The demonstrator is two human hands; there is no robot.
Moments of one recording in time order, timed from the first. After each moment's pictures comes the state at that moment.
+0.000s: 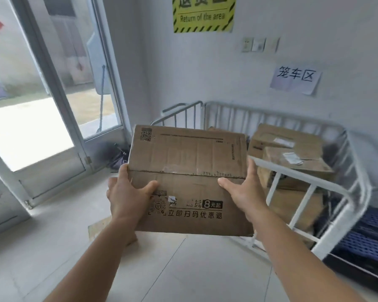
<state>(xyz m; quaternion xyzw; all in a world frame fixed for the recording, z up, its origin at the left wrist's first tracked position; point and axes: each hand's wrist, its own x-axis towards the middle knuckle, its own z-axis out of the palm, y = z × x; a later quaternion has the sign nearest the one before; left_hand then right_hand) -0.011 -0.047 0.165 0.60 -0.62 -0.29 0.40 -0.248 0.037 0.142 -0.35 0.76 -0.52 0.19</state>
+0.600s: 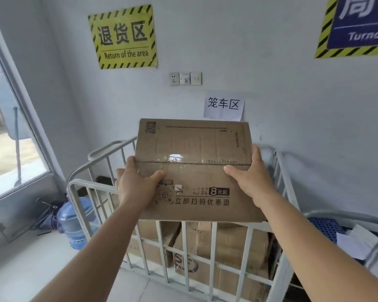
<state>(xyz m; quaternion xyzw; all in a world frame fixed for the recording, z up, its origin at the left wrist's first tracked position) -0.350 -0.108 0.247 0.47 -0.71 -0.34 0.40 -0.559 0.038 0.233 -0.29 0.78 -0.55 0.07</state>
